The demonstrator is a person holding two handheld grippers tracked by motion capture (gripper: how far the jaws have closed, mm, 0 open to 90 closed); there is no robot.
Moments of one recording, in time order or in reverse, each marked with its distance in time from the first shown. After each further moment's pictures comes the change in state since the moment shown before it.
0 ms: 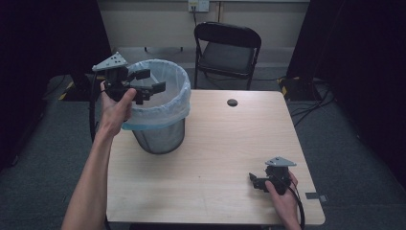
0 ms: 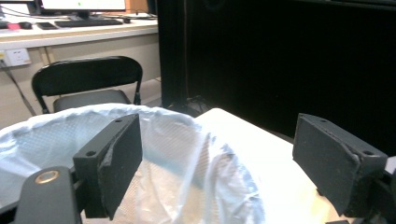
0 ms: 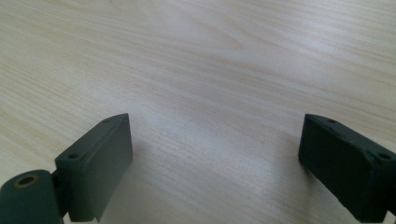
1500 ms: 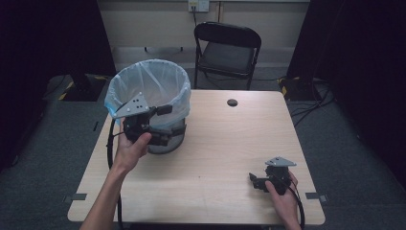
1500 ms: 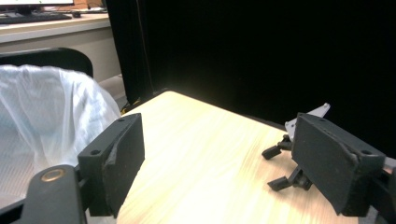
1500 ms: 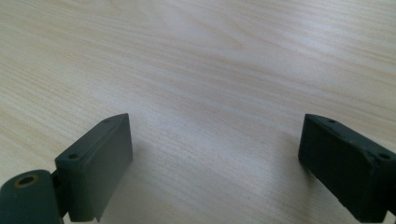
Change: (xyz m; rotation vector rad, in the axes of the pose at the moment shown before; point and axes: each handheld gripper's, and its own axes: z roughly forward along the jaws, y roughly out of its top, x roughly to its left) left arm -0.087 -0.060 0.001 0.021 -0.110 0.077; right arm 0.000 0.000 0.000 0.000 0.000 0.000
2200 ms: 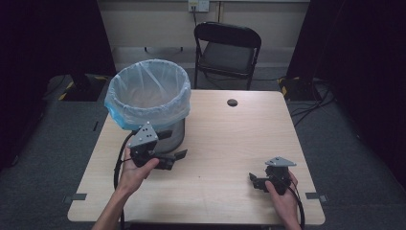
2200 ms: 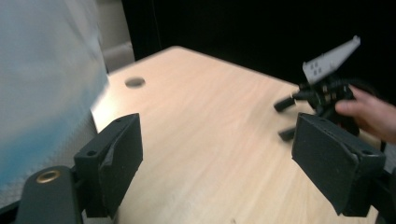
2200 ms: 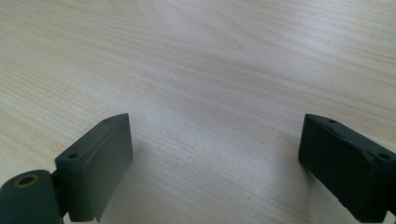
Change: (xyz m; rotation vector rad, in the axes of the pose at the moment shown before) left arm -0.017 -0.073 0.011 0.126 0.048 -0.010; right arm 0.000 0.000 0.000 0.000 0.000 0.000
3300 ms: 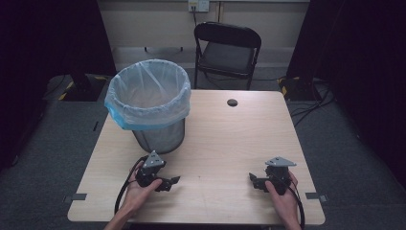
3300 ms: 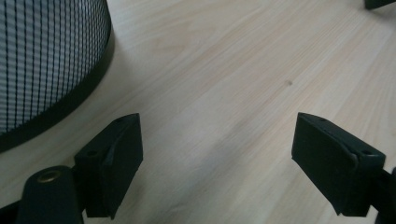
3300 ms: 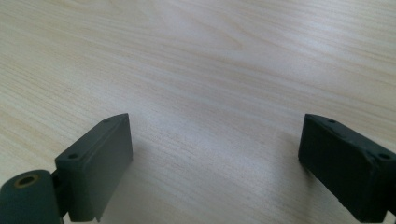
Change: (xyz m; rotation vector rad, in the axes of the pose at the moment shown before) left arm 0.015 -0.119 0.036 0.306 0.080 -0.116; right arm 0.000 0.000 0.000 0.001 0.000 0.001
